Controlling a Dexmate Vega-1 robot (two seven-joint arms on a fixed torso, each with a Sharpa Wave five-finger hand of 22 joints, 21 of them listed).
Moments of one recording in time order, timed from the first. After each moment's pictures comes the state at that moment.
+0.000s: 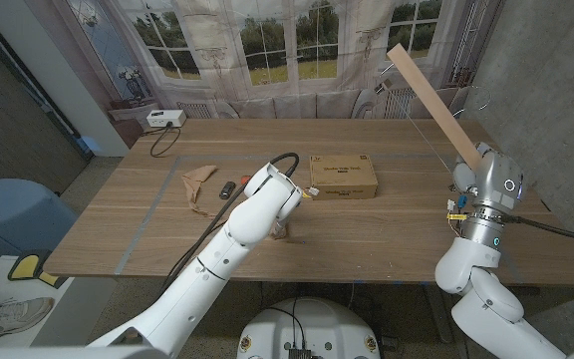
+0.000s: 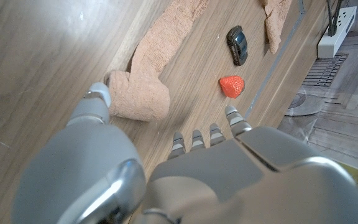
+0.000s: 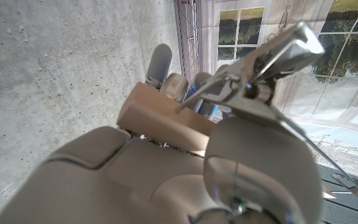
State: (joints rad) left arm 0.96 0.21 0.55 -2.09 1.92 -0.08 -1.38; left_hand 0.68 -0.15 0.35 -0.13 0.30 -0.07 -0.02 0.20 0.22 -0.17 0.06 0.22 0.26 -0.13 0.12 0.18 0.20 -0.01 0.16 0.20 0.19; right arm -1.47 -0.58 -0.21 -2.13 -0.64 -0.59 -1.02; right_hand 0.80 0.15 0.35 0.12 0.23 0.86 0.00 0.97 0.59 1.01 -0.08 1.09 1.19 1.03 -0.17 1.56 1.24 0.64 -0.06 1.55 0.20
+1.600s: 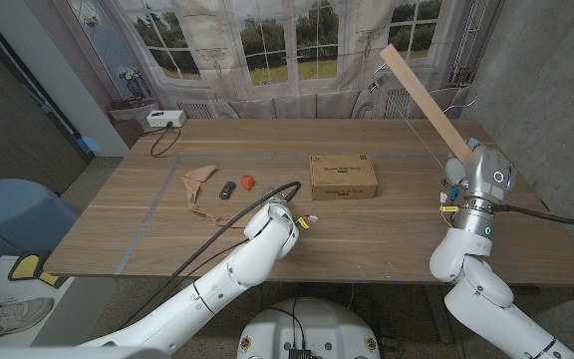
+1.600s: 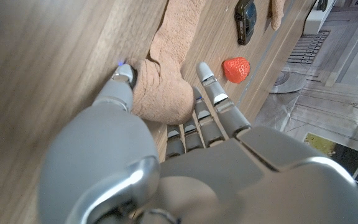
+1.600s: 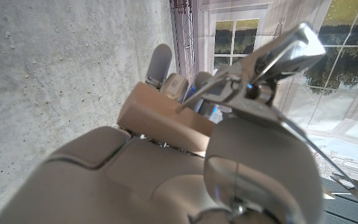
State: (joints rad) left arm 0.96 0.45 0.78 -1.97 1.90 0.31 -1.03; left_hand 0.90 0.06 0.37 -0.17 0.18 0.33 -0.04 0.37 0.24 0.27 -0.05 0.54 0.37 0.49 -0.05 0.30 0.22 0.64 0.00 0.46 0.18; right arm -1.40 -0.61 -0.26 -2.11 -0.62 -0.66 -0.98; right_hand 0.79 0.14 0.36 0.11 0.23 0.86 0.00 0.99 0.57 1.01 -0.08 1.10 1.18 1.03 -0.17 1.56 1.24 0.64 -0.06 1.55 0.20
